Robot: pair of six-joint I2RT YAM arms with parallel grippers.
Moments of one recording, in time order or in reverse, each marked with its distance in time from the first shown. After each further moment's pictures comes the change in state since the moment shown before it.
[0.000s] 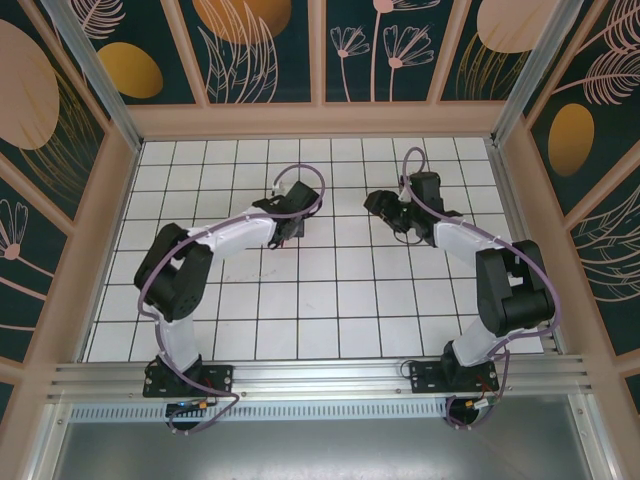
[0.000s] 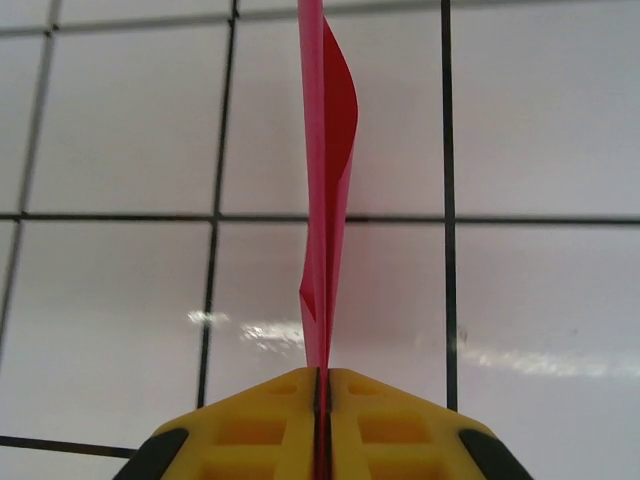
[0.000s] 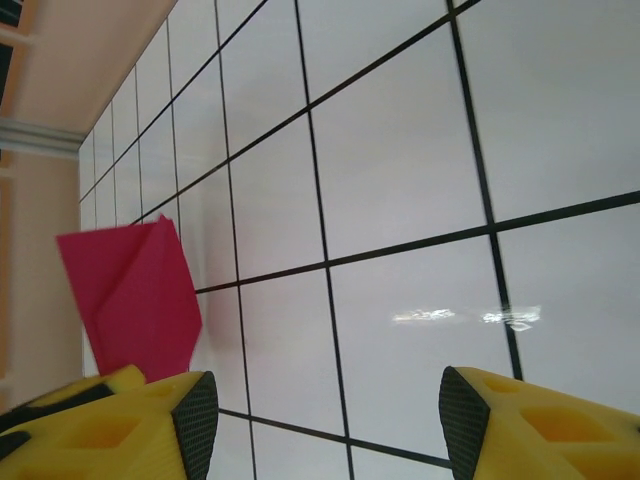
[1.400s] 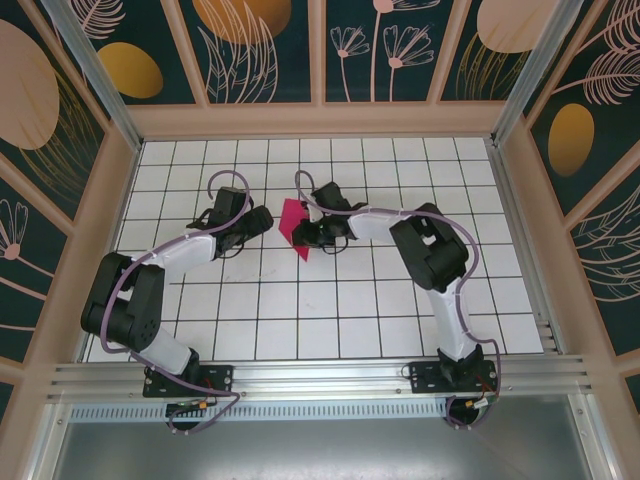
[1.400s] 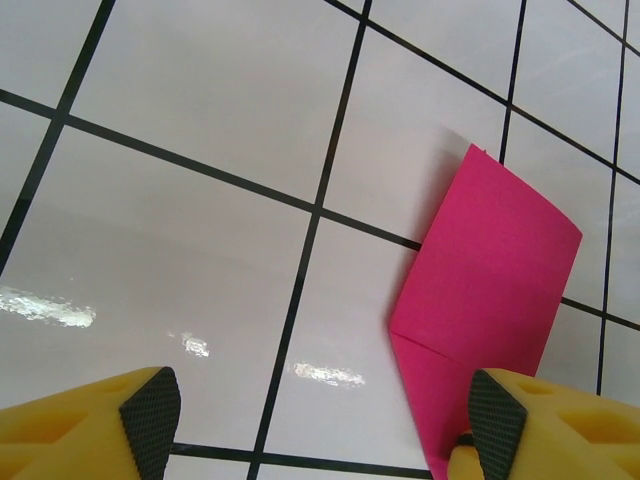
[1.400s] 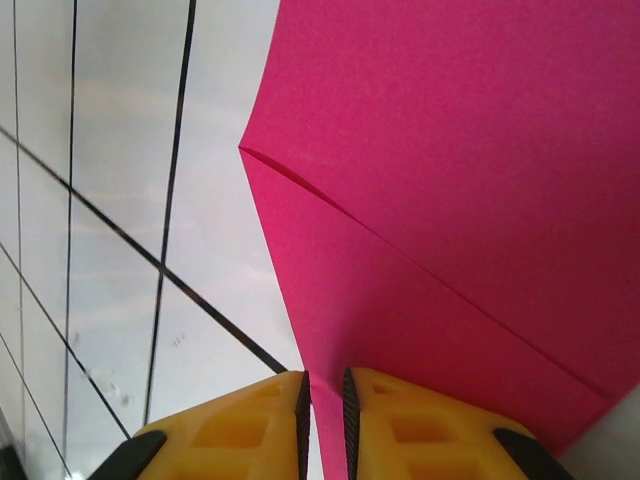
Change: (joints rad) left arm 0.325 -0.319 -0.441 0.413 0.441 -0.158; right arm 0.410 0.539 0.471 -0.184 -0.092 -0.244
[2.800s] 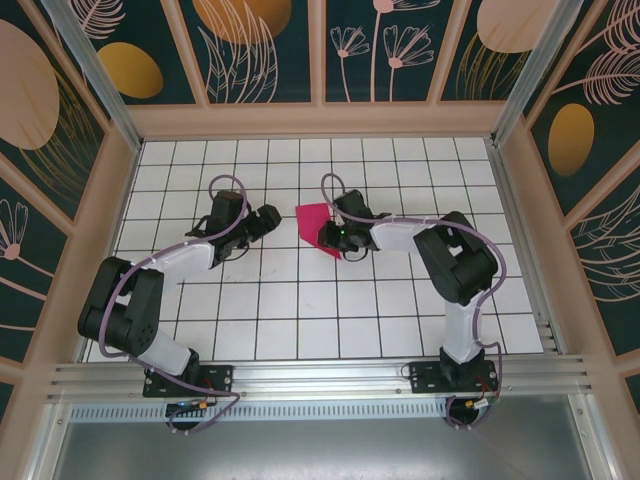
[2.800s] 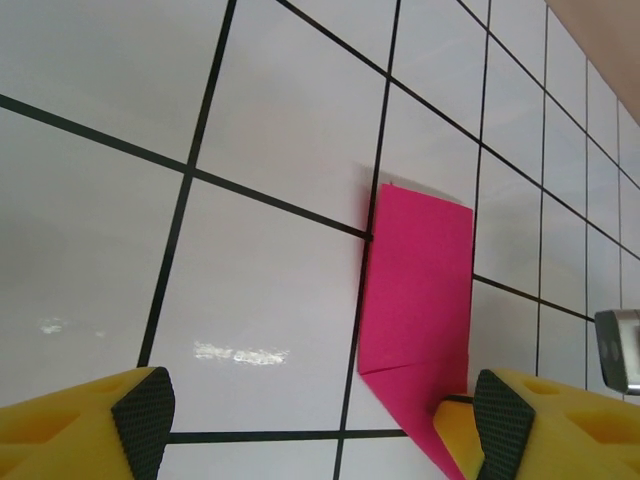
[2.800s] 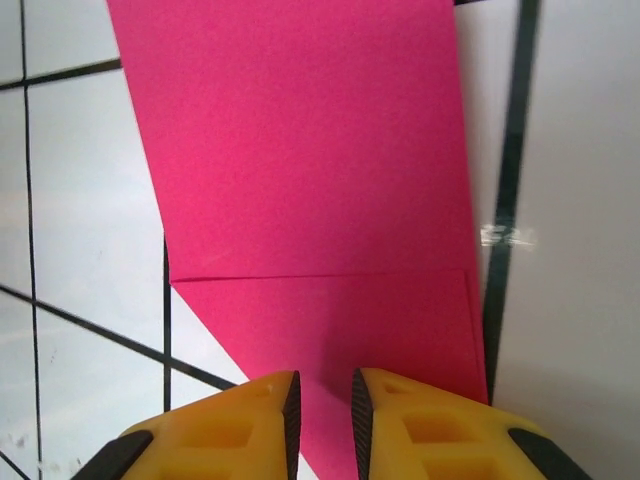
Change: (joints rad) left arm 0.000 -0.028 -0.085 0.185 0.193 -0.094; right arm -0.037 -0.200 -0.280 0.115 0.251 0.099
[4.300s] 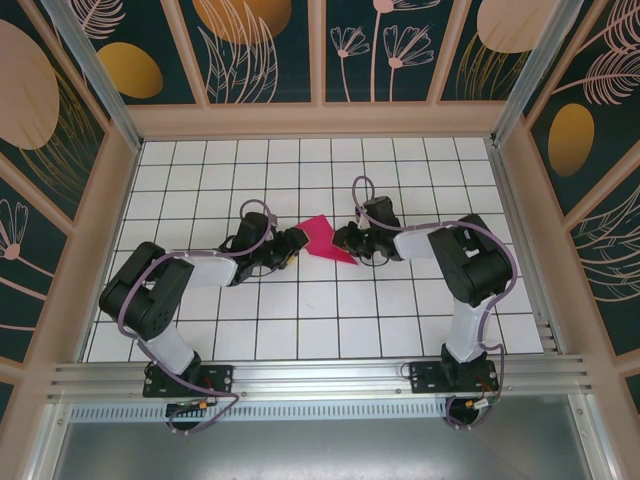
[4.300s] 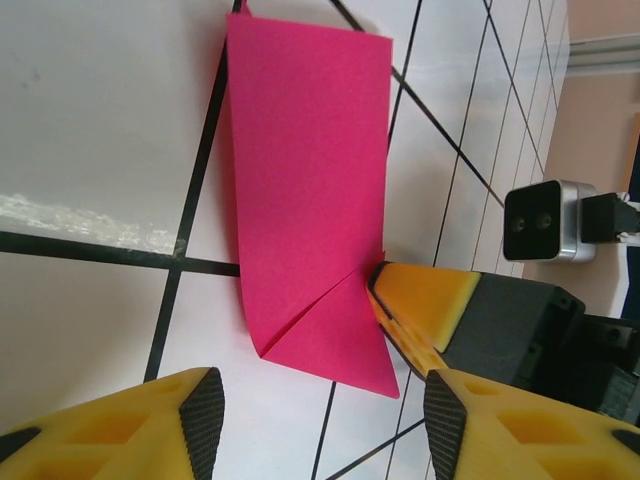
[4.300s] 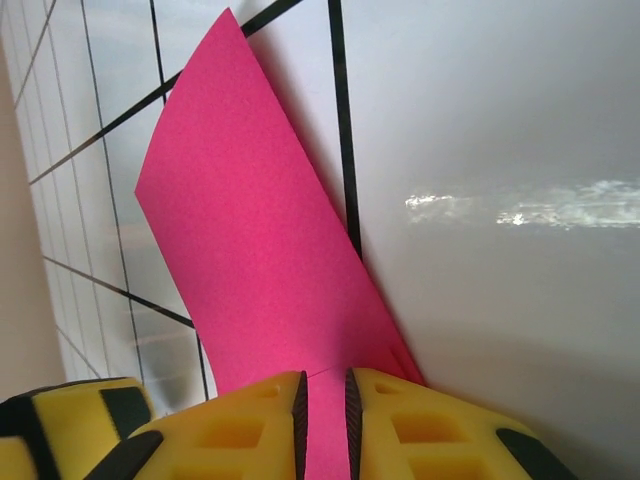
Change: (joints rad) left arm -0.184 0.145 -0.114 0.321 0.193 -0.360; right arm -0.146 -0.063 -0.223 0.276 -0.240 0.232
